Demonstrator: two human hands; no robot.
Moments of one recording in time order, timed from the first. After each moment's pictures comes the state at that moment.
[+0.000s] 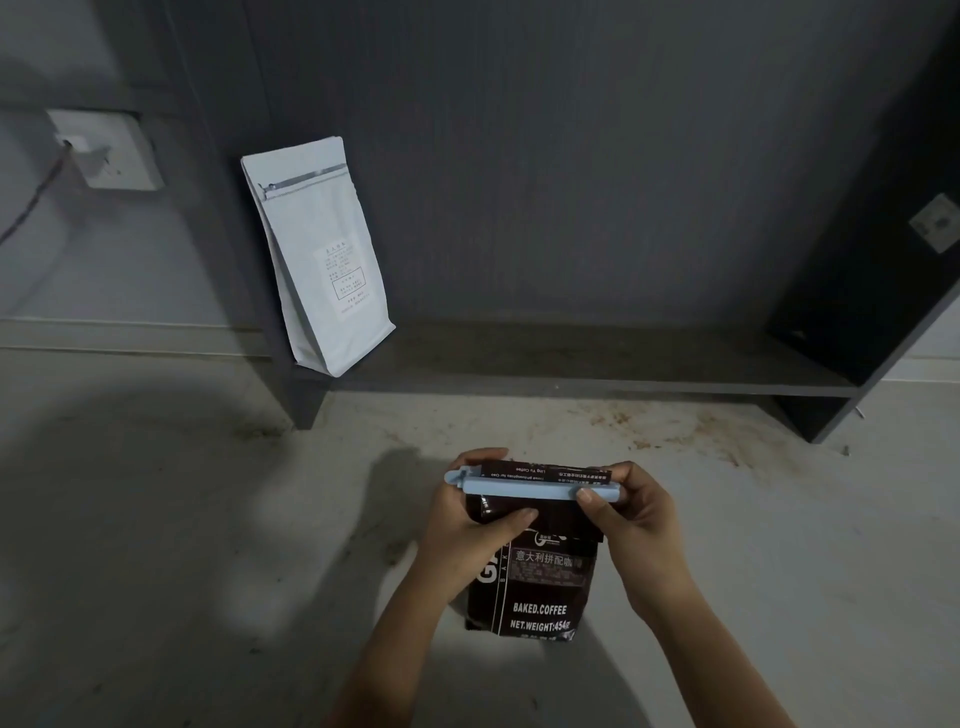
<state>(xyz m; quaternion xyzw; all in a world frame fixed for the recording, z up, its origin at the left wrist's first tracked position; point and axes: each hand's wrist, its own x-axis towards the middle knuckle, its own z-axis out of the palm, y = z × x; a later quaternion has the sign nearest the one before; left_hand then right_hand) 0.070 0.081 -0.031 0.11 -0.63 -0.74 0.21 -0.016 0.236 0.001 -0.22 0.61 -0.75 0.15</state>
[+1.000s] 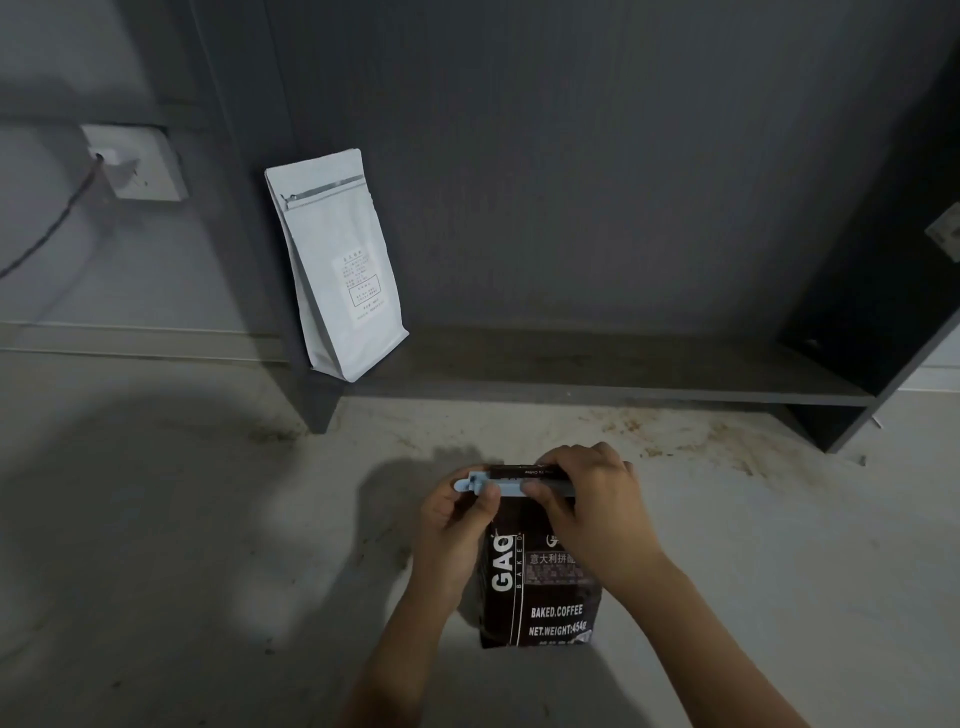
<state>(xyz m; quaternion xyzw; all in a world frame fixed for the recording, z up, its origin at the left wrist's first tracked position) 0.084 0.081 -0.022 0.11 -0.54 -0.77 0.32 -0.006 0.198 0.032 -0.42 0.85 -0.30 -0.12</state>
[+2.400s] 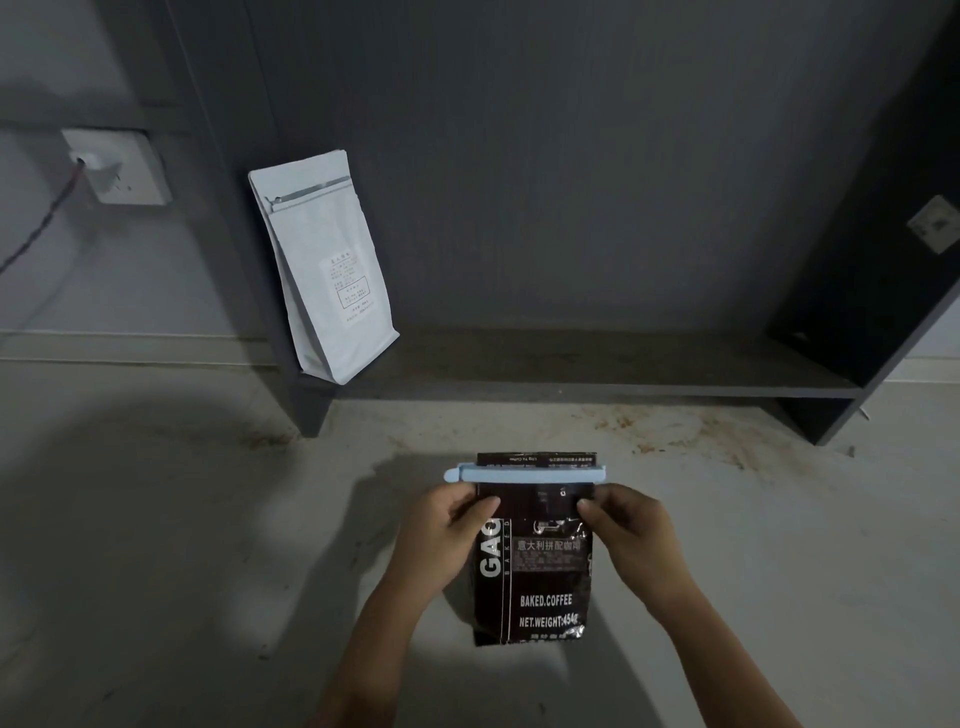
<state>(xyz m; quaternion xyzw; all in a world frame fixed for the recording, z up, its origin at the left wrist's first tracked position) 0.085 0.065 -0.021 0.18 -0.79 -0.56 0.19 -0.027 0.241 -0.013 -0.24 0.78 -0.56 0.12</state>
